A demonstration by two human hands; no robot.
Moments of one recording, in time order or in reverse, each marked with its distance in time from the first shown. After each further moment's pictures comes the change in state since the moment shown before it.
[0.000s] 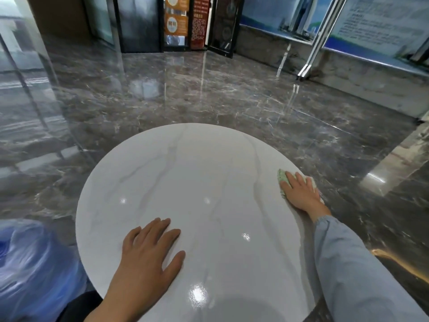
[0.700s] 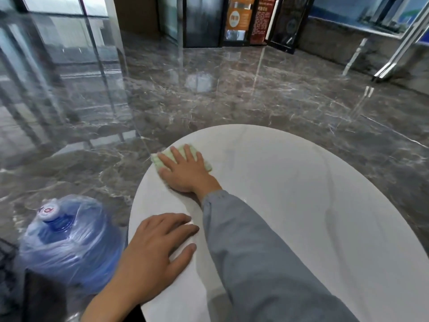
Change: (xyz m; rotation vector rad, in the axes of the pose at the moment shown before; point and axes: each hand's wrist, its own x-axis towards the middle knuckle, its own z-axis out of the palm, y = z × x) left_hand 0.023 -0.081 -0.037 -0.020 0.071 -0.002; right_hand -0.084 -0.449 0.103 -0.148 -0.209 -0.987
